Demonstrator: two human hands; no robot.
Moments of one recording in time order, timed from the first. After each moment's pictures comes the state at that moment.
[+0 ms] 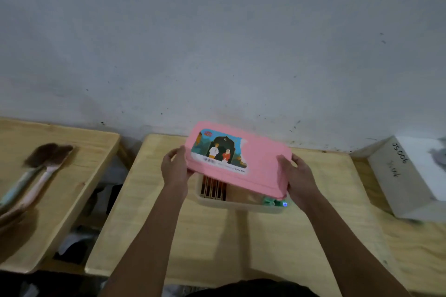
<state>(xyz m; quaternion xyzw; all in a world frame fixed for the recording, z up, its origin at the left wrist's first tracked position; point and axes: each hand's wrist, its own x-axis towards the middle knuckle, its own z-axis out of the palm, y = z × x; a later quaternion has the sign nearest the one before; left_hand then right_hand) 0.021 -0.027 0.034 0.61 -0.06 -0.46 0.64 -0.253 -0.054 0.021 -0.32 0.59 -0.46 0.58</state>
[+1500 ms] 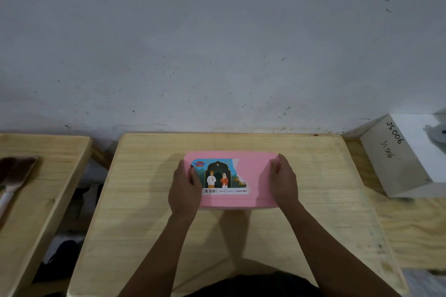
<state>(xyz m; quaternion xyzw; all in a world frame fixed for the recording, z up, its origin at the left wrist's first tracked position) -0.018 -0.029 -0.056 0.80 -0.47 -0.18 0.31 -0.250 -0.065 -0.043 -0.52 0.75 -0.31 0.28</state>
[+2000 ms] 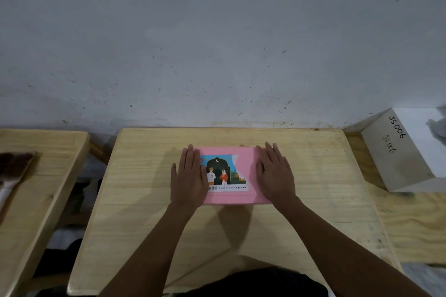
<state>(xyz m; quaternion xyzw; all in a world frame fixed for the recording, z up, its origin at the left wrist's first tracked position) -0.016 -0.038 -0.063 0.74 -0.66 -0.10 0.12 -0.247 -0.068 -0.060 -0.73 0.67 -0.10 0.12</state>
